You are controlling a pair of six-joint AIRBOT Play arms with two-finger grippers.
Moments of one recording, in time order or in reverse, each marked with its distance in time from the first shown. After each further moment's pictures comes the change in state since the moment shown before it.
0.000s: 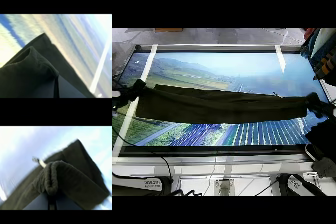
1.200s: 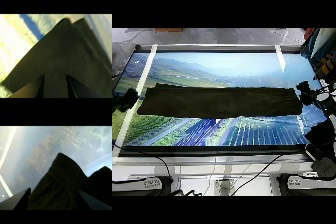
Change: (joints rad) left arm 0.147 0.124 -0.102 0.274 -0.230 -0.190; right arm 0.097 -0.354 0.239 -0.002 -0.171 0.159
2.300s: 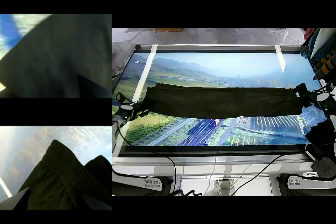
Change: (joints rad) left arm -0.148 -0.168 -0.126 -0.277 0.345 0.126; right arm 0.000 0.006 0.000 -0.038 0.090 -0.008
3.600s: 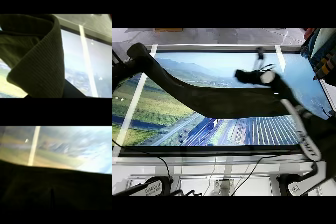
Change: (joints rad) left arm -0.192 0.359 0.342 0.000 -0.327 0.282; right arm 0.735 -0.252 0.517 0.077 0.145 -0.273
